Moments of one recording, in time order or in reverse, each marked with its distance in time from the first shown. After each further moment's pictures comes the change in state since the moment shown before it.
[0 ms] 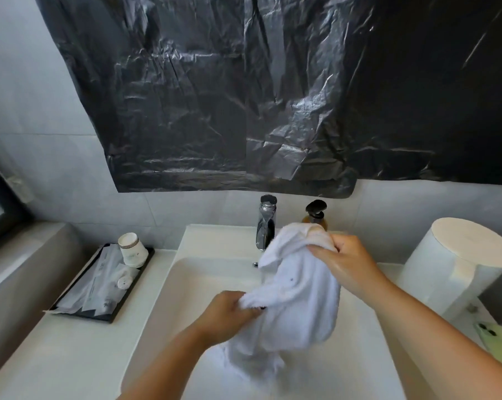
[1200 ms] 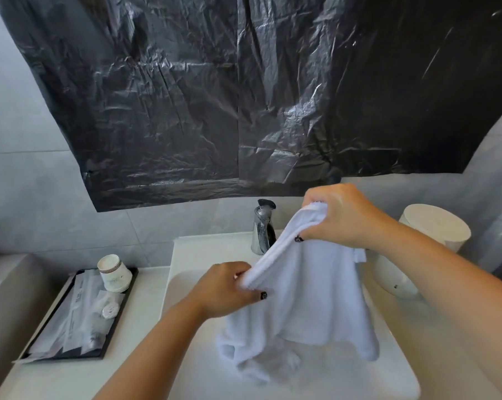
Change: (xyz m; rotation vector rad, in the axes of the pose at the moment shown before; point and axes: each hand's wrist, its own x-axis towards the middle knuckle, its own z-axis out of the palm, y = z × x) left_hand 0.028 0.019 -0.075 0.304 -0.034 0.325; right_hand 0.005 -0.111 0.009 -0.749 0.040 -0.274
